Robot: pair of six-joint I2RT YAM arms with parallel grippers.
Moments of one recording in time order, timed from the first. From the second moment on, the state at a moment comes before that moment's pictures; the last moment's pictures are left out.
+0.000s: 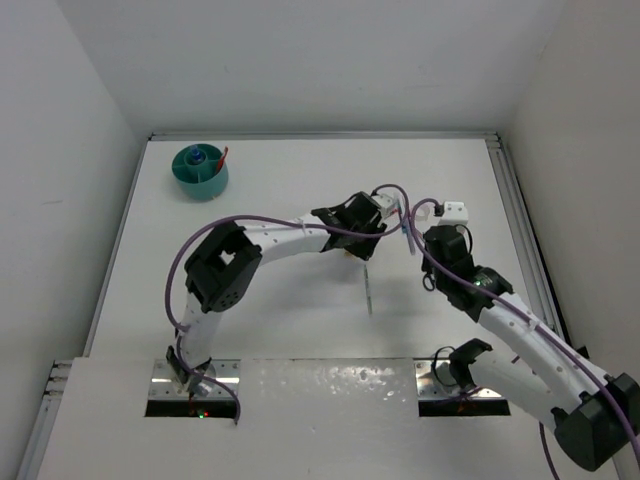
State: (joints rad) left arm -0.85 2.03 1.52 -0.32 0.01 -0.21; right arm 0.52 0.87 0.59 -0.39 0.52 0.32
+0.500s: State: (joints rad) left arm -0.92 2.06 1.51 -0.38 -0.09 -0.39; right arm 0.44 0.90 0.67 -0.61 0.36 0.30
